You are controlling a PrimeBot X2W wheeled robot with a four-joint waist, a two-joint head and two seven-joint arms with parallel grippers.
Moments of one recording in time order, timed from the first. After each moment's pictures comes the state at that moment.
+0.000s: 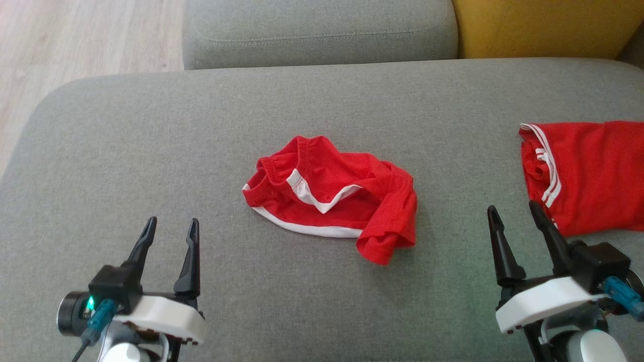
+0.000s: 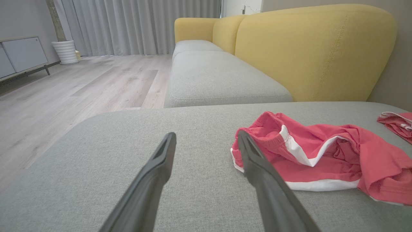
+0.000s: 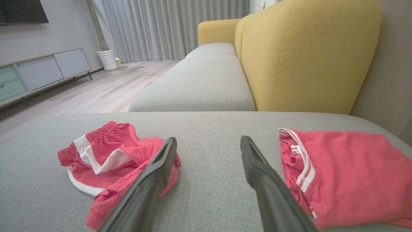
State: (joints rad) left arm 0.03 0.24 -0.29 0.07 -0.27 0.13 -0.21; right arm 0.08 -0.05 0.02 -0.06 0.11 0.13 0.05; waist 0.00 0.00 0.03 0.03
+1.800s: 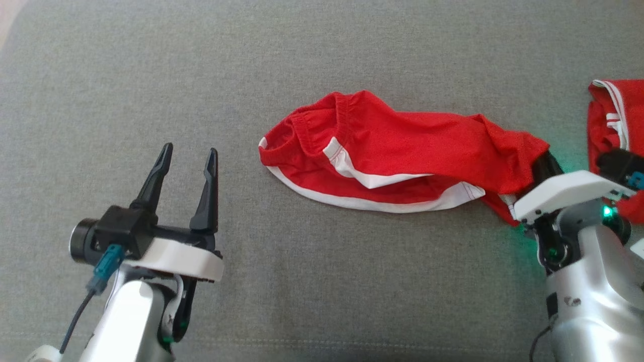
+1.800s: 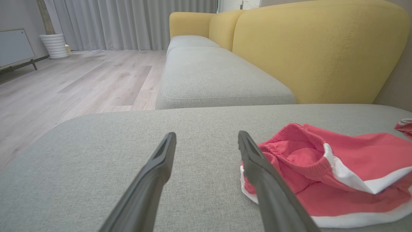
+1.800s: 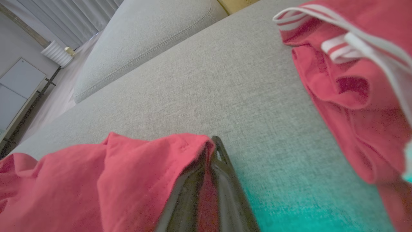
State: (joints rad) left arm -0.18 0.19 -0.30 0.09 -0.24 0.07 -0.25; right arm -0.45 -0.05 -0.17 0.63 0.38 0.13 0.09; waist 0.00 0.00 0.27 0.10
